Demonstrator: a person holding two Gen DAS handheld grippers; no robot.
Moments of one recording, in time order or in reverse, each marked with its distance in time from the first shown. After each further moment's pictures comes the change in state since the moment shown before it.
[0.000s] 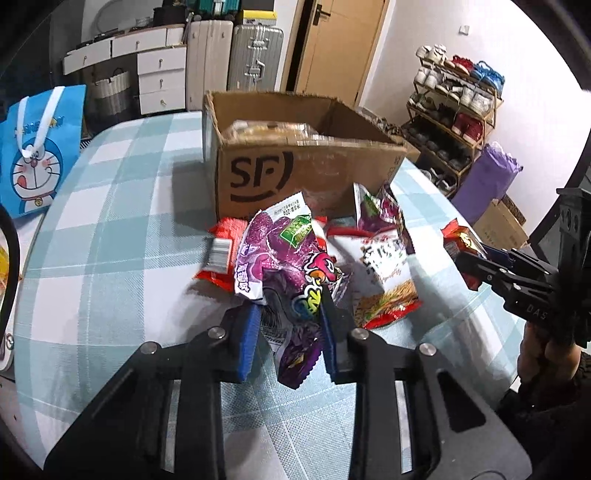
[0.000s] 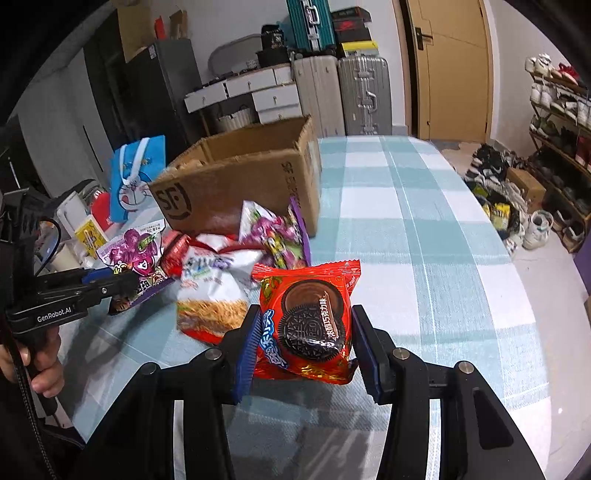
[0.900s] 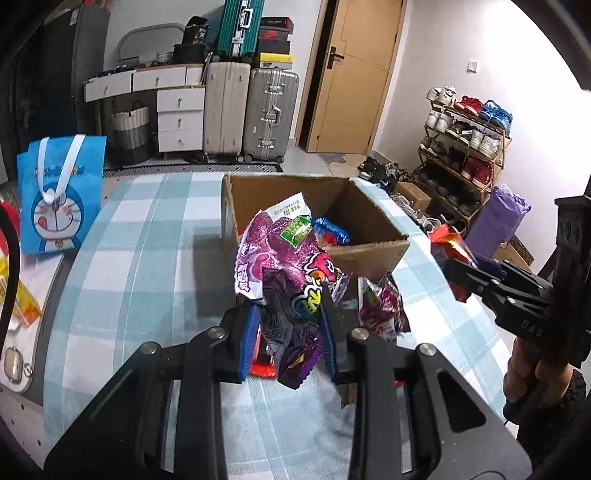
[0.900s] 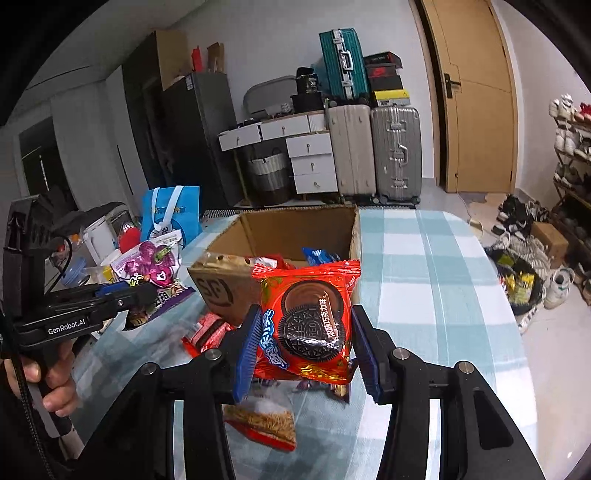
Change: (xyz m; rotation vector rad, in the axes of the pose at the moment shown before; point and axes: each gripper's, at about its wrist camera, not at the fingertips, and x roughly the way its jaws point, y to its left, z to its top) left arm -0.044 0.000 0.064 -0.028 -0.166 0.049; right arm -0.012 0.024 0.080 -0.069 -0.172 0.095
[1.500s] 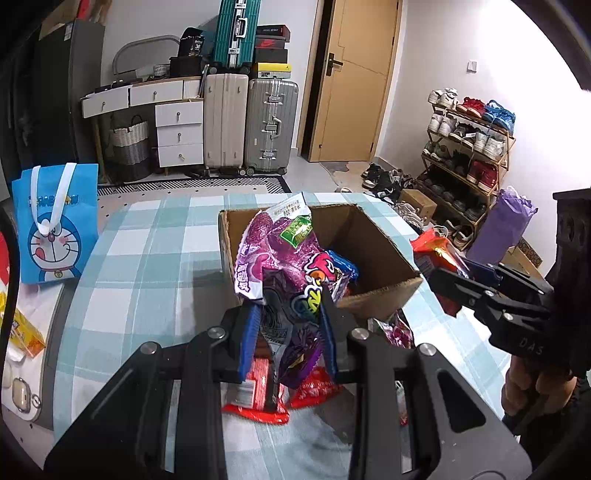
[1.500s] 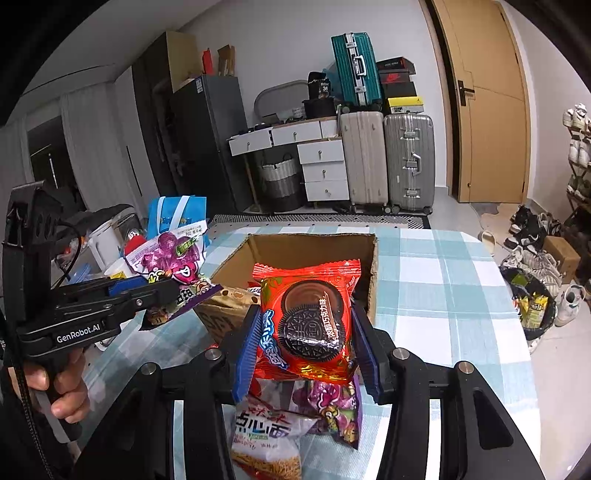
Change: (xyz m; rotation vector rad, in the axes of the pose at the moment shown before) left arm 0.027 -0.010 0.047 0.032 -0.029 0.036; right arm 0.033 0.006 0.039 -0.013 -0.010 0.049
